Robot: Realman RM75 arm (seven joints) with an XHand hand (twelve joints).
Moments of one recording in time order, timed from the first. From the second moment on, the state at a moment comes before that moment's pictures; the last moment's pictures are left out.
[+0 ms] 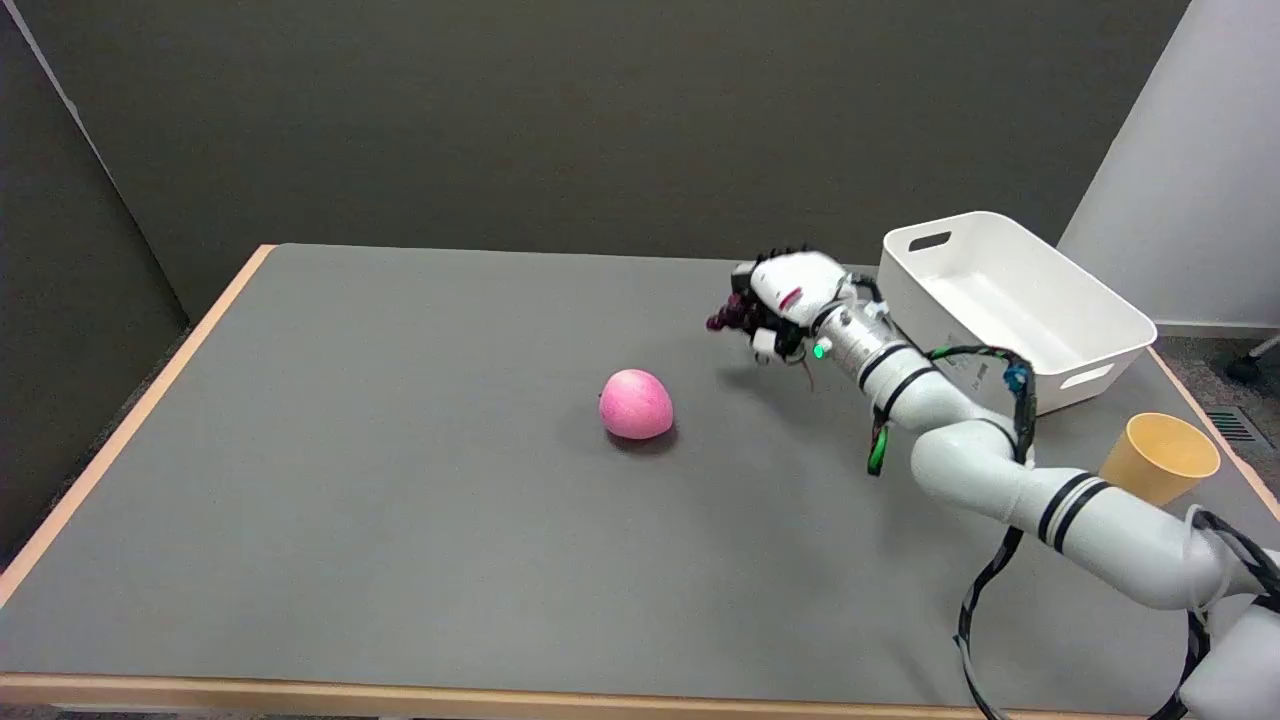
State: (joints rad) arm 0.38 -0.97 -2.08 1.11 0.92 0.28 -0.17
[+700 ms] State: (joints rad) arm 0.26 -0.88 -1.66 1.24 1.03 0.34 -0.29
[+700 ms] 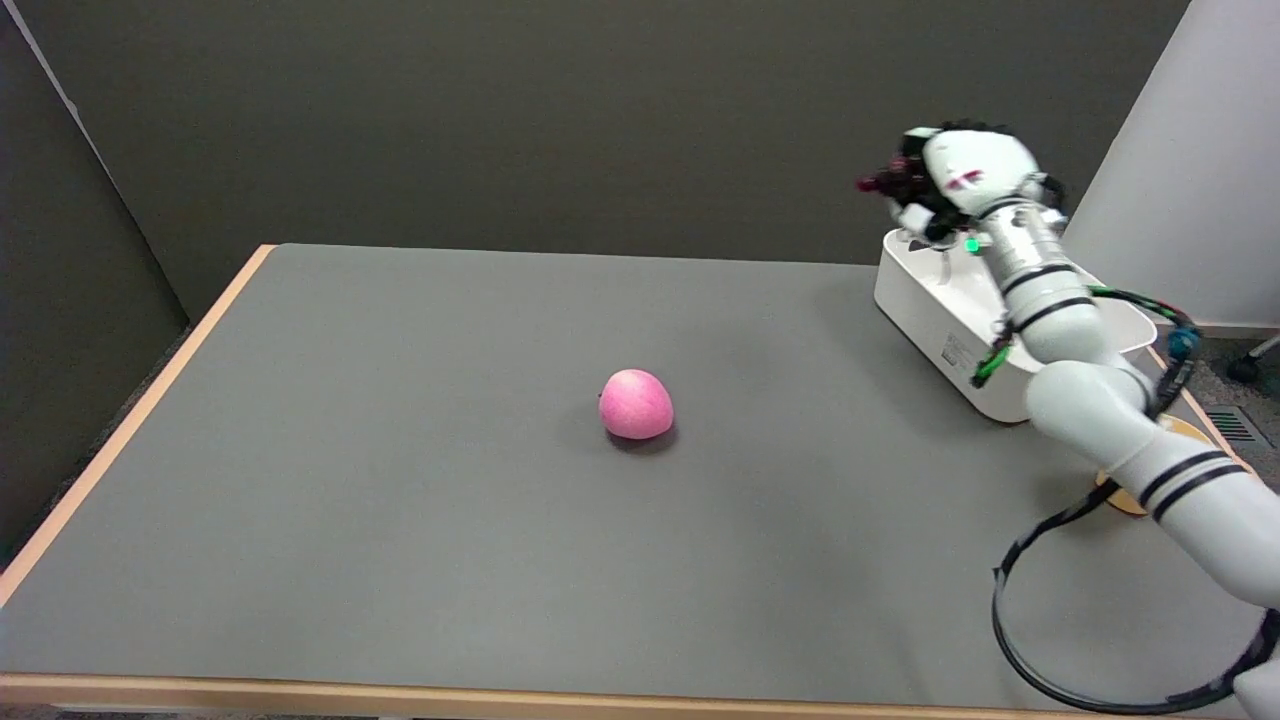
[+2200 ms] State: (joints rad) arm 0.05 -0.83 -1.51 1.24 1.42 0.46 -0.21
